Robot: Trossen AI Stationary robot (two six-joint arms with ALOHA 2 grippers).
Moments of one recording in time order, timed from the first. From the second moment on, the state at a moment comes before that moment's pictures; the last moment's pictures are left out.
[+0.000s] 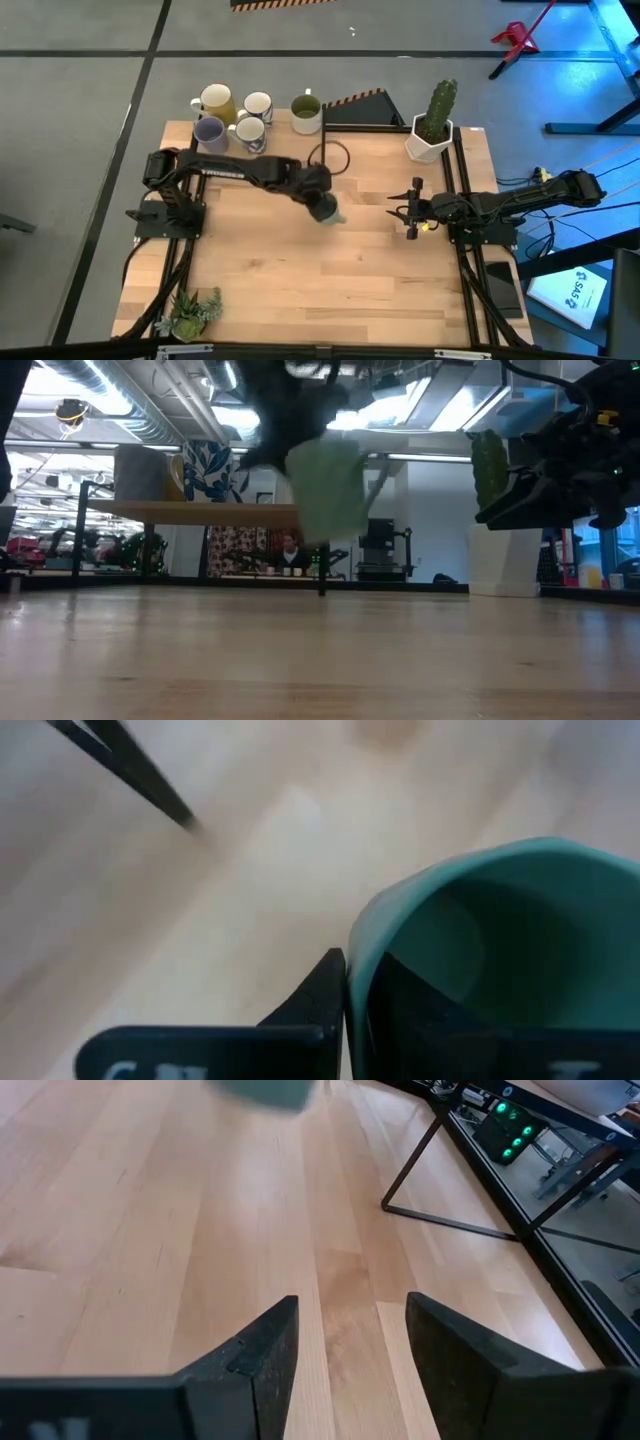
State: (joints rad) left arm 0.05 1.75 1.44 -0.74 -0.13 -0.63; right arm 0.11 0.68 0.12 0.13 0.33 -0.23
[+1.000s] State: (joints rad) left arm 0.51 1.80 1.94 -1.37 -0.24 -0.46; right arm 0.11 0.68 0.12 0.12 0.36 -0.23
